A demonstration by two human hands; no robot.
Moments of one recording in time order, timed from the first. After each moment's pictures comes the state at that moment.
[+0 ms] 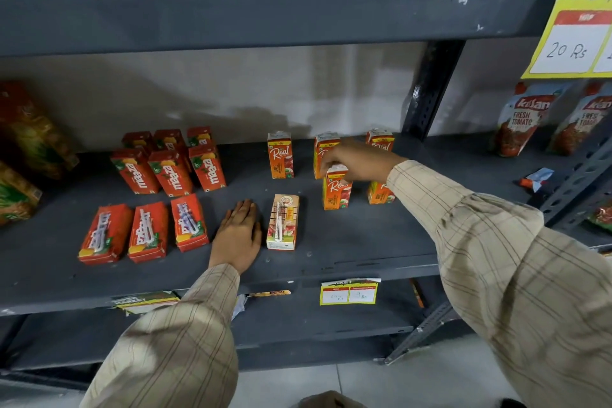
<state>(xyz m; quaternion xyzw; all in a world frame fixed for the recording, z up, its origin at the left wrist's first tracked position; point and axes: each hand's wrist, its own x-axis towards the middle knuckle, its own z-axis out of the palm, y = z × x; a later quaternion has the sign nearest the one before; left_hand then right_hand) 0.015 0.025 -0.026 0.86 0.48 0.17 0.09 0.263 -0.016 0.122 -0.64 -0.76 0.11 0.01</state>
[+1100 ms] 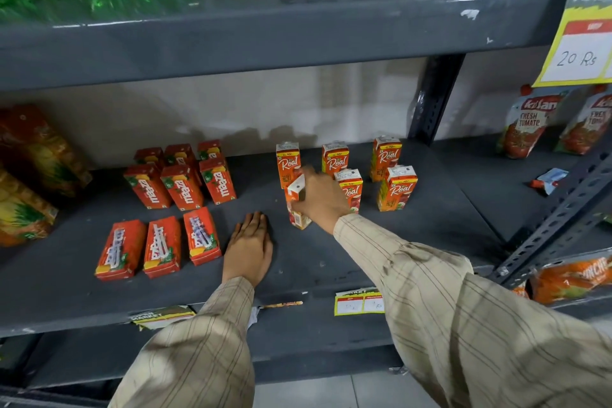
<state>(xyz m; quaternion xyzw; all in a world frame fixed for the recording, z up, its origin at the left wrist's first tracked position) 0.013 0.022 -0.023 0.85 0.49 0.16 0.09 0.172 -0.009 0.074 -0.75 -0.60 0.12 0.25</state>
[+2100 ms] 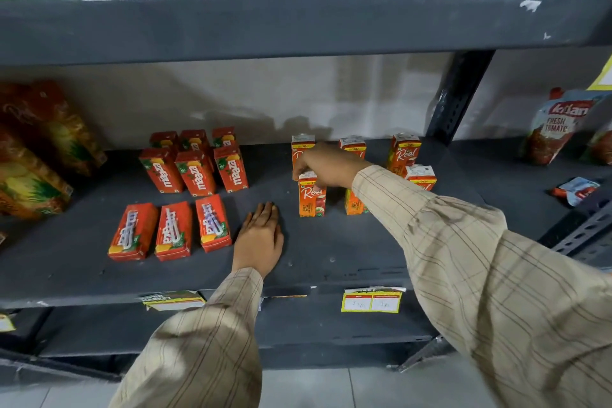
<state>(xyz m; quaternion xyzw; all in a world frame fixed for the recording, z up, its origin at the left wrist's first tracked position) 0.013 0.024 -0.026 0.85 0.48 0.17 0.07 0.184 0.021 0.126 -0.64 -0.76 0.12 0.01</state>
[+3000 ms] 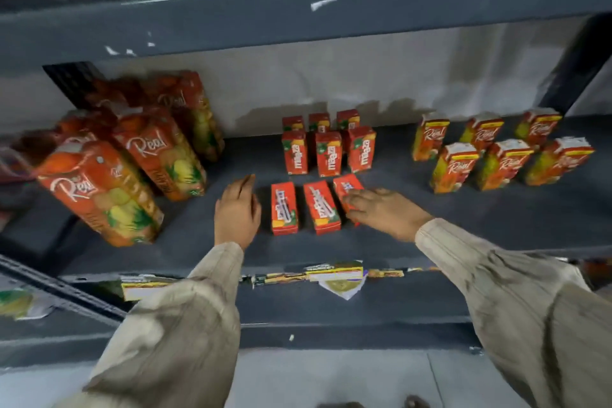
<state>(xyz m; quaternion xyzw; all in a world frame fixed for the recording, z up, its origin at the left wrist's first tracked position) -0.269 0.121 0.011 0.81 0.52 0.26 0.04 0.004 0.012 0.041 -0.48 -0.86 -0.16 -0.07</state>
